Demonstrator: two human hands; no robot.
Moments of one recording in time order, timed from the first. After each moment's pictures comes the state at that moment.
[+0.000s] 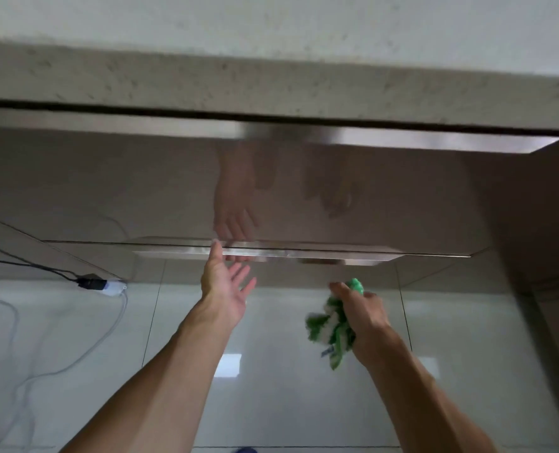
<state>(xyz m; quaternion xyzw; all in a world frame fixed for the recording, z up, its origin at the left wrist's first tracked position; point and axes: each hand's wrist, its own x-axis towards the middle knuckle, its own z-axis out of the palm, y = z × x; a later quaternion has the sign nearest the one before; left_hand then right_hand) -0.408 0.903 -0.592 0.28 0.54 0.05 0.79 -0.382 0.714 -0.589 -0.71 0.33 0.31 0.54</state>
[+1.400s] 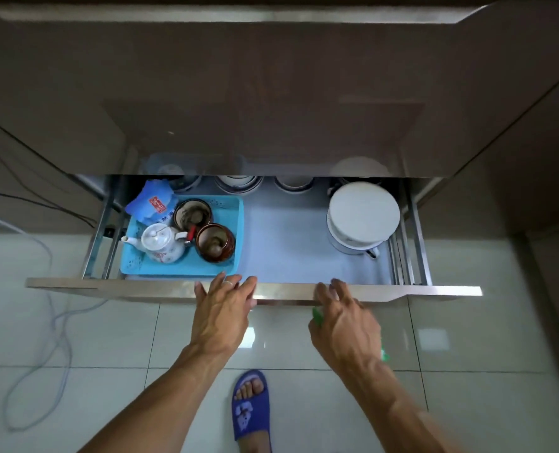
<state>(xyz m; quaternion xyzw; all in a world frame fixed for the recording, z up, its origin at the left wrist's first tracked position) -0.590 0.840 -0.615 0.96 0.16 -0.18 0.12 -0.538 0.652 -0.591 -0.96 -0.15 0.22 0.10</state>
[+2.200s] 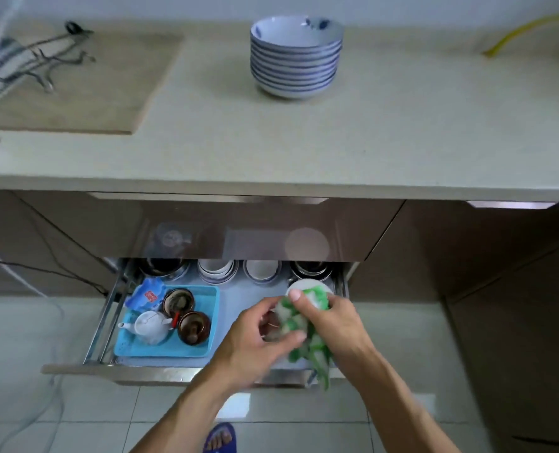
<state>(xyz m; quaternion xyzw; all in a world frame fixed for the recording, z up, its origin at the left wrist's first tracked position) -0.560 0.729 -0.363 0.75 0.16 -0.09 0.64 -0.486 0.586 -0.356 -0.72 0.06 0.33 0.61</state>
